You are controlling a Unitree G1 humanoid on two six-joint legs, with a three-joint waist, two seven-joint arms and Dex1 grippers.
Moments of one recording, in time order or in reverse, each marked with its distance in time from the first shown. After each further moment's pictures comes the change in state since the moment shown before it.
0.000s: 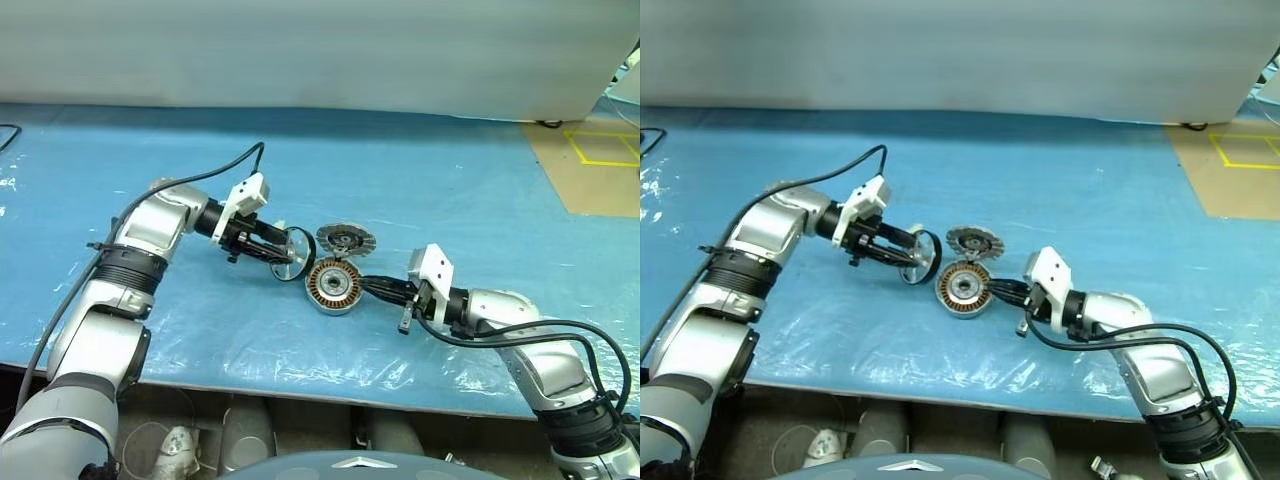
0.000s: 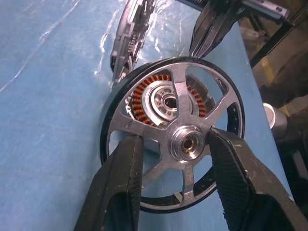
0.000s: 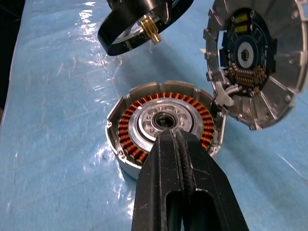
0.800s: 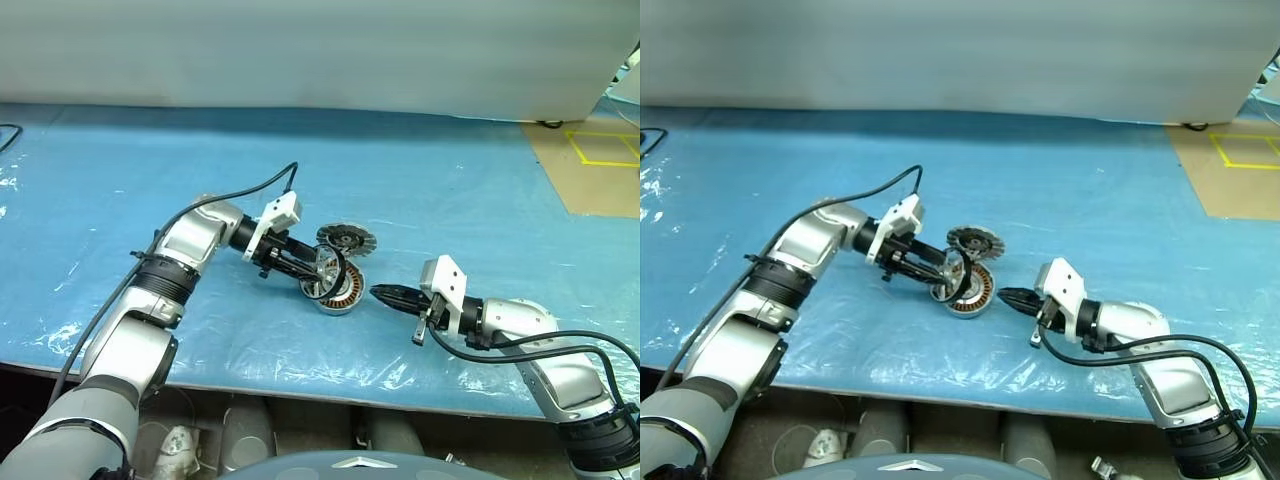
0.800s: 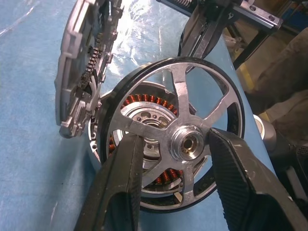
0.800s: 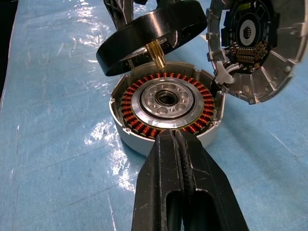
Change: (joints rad) left arm 0.012 -0.119 -0.064 0.042 0.009 -0.036 0.054; right arm 0.053 -0.034 -0.014 0.001 -0.019 -0.069 0.016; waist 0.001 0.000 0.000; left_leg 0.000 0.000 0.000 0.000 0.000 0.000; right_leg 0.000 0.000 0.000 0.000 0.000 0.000
